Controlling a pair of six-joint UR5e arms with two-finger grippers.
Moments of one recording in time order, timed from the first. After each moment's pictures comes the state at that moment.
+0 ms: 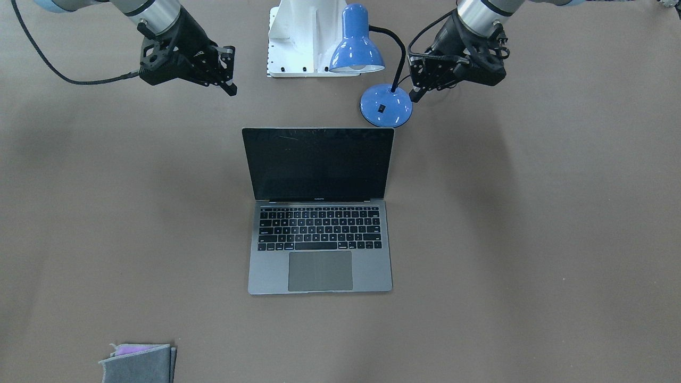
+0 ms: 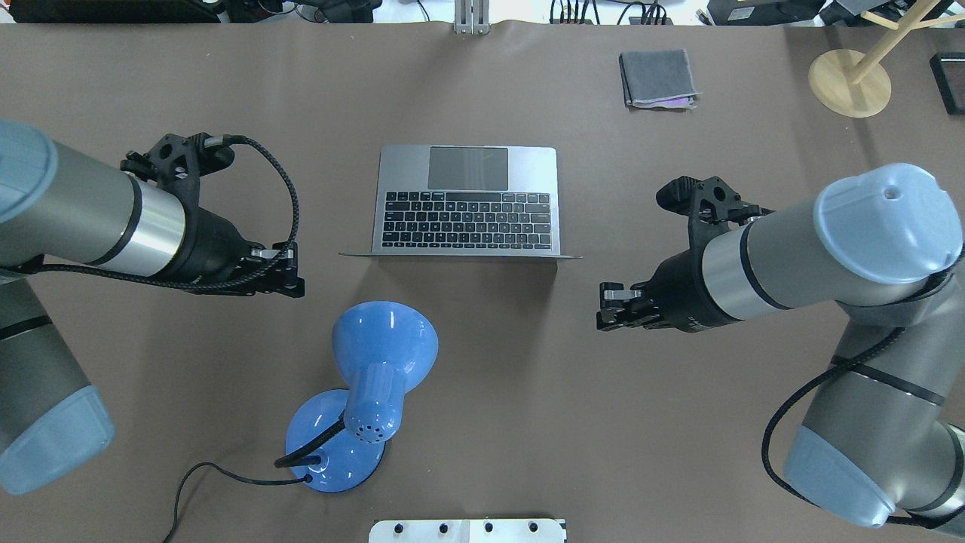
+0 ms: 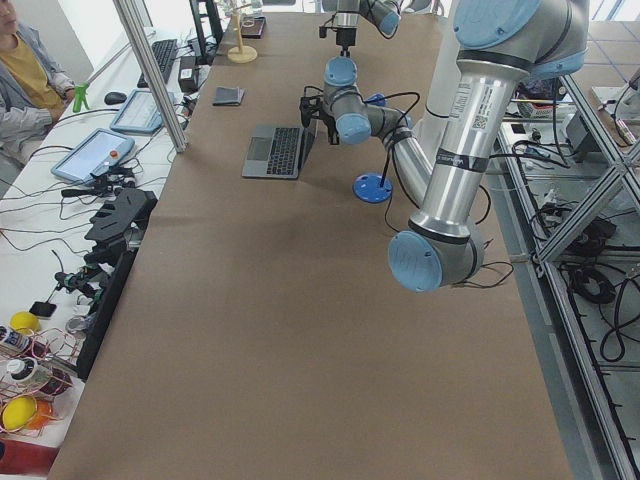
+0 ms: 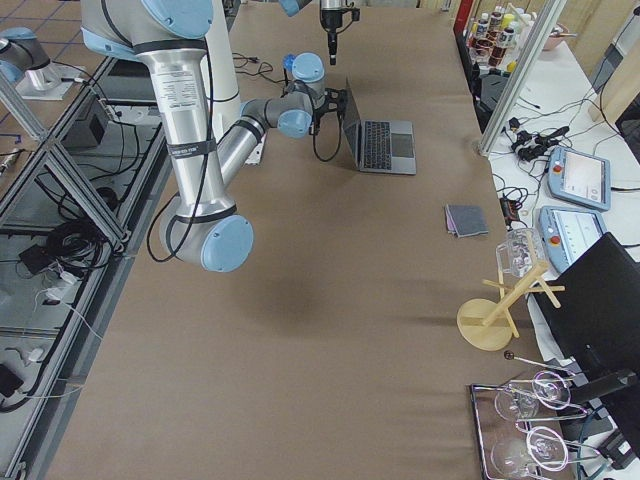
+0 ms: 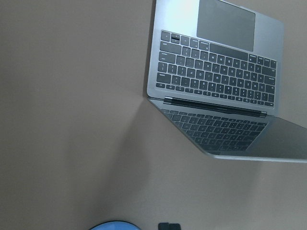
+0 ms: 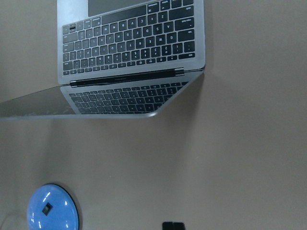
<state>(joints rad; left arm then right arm) -0.67 -1.88 -2.13 -1.79 -2.08 -1.36 0.58 -1.31 2.14 -1.27 2.04 1.37</state>
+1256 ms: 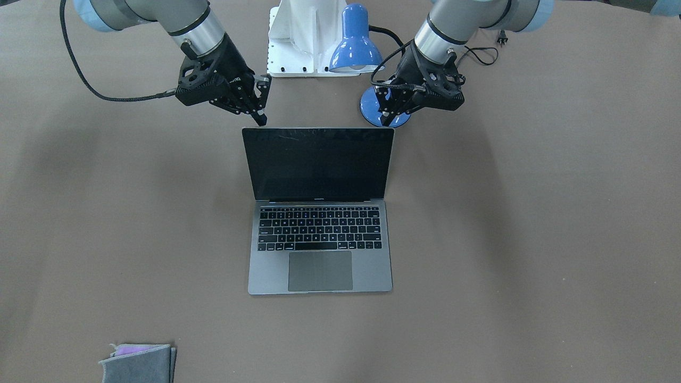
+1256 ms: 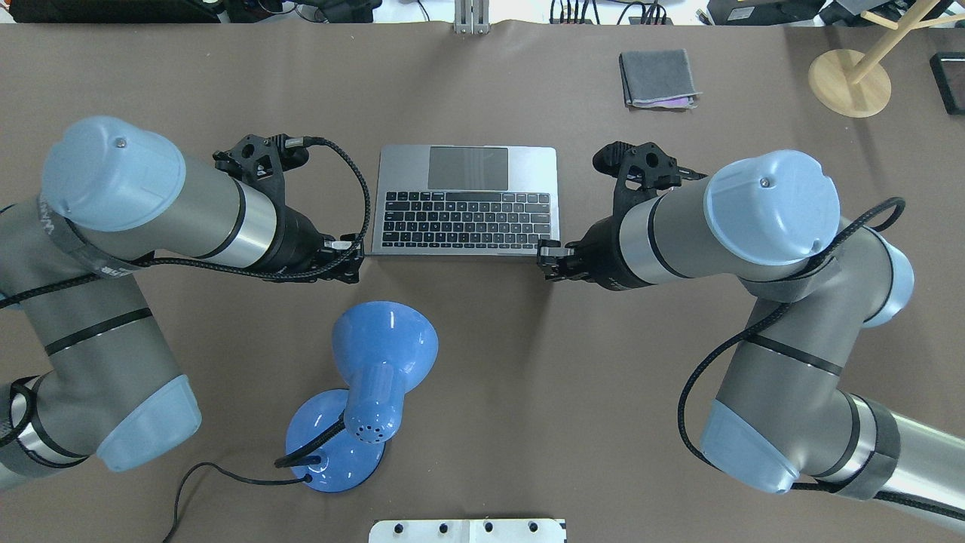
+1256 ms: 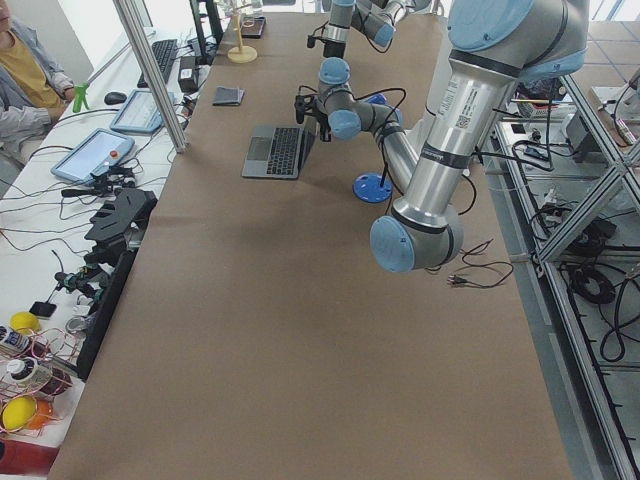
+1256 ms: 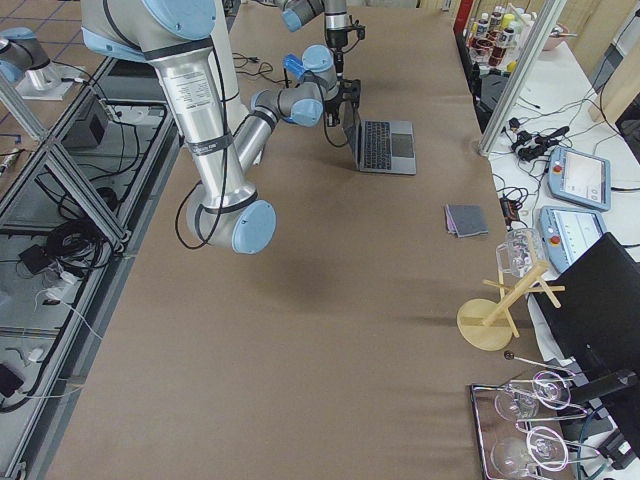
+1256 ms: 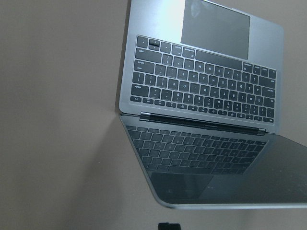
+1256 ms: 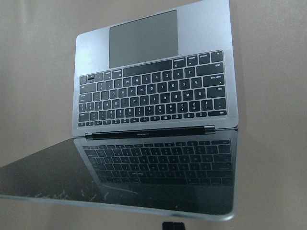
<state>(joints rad) -0.63 -2.01 -2.00 -1.79 -2.00 -1.37 0.57 -1.15 2.02 -1.30 1.89 1.37</state>
